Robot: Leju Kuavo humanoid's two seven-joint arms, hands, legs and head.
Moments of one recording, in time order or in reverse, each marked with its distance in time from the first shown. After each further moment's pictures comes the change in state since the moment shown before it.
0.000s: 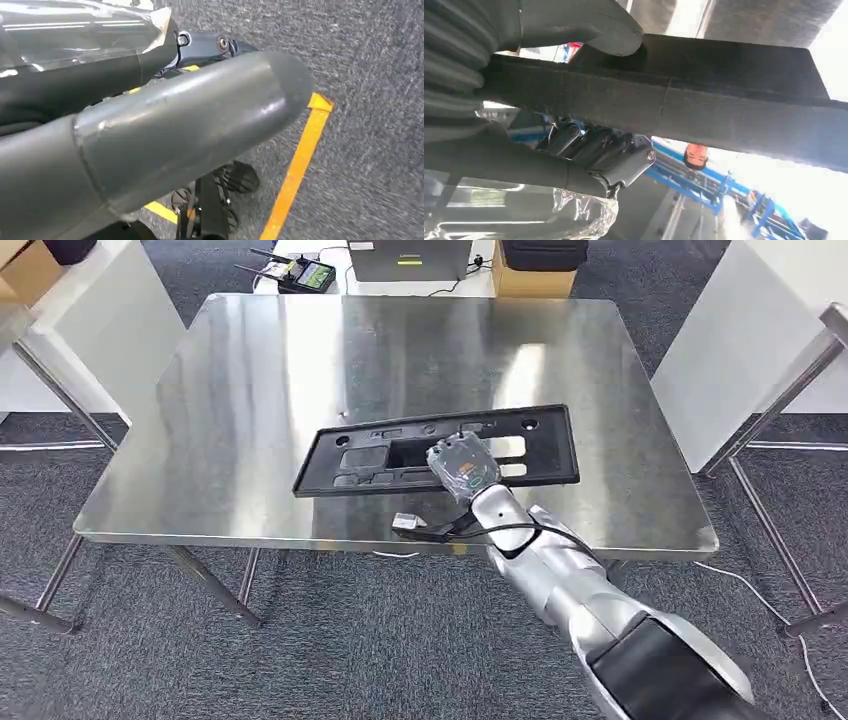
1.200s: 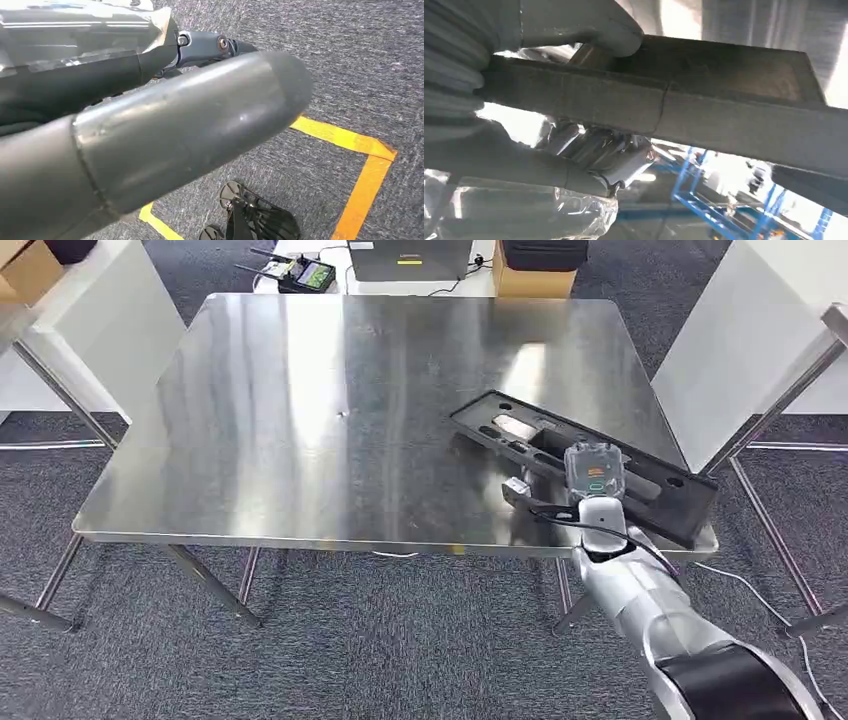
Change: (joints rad) left arm 0.012 -0.003 -0.052 0.000 0.002 0.174 0.146; right arm 0.095 -0.224 -0.308 -0.045 0.000 0.105 0.246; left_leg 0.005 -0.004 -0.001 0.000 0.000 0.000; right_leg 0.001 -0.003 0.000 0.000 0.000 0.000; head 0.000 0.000
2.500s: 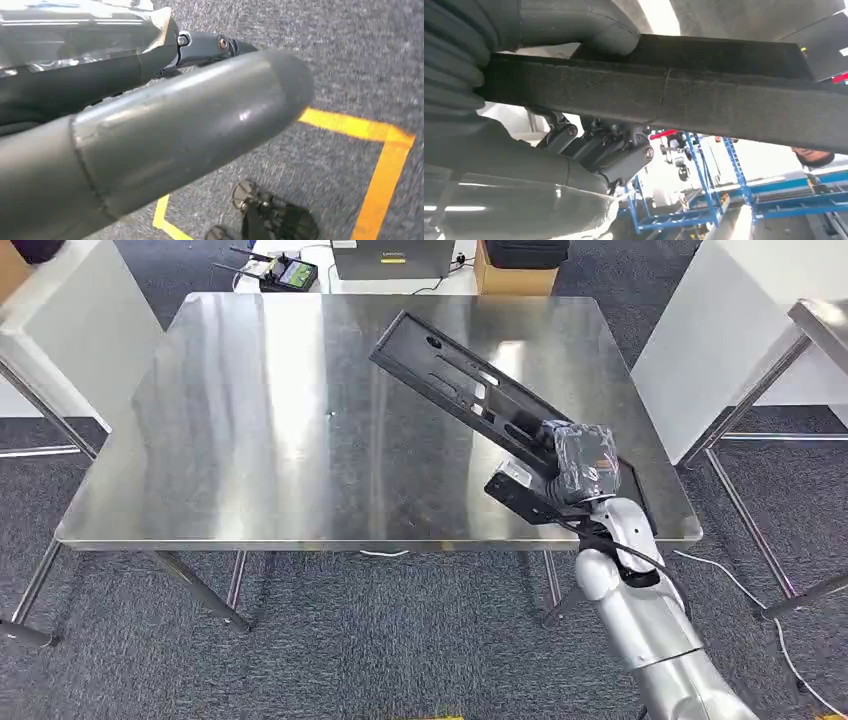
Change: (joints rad) left arm 0.013 -0.026 -0.059 0.000 0.003 0.010 0.020; right arm 0.319 -0.078 -0.107 -0.842 -0.616 0.138 -0.362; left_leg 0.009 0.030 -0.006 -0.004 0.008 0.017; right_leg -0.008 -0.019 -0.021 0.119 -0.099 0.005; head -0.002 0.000
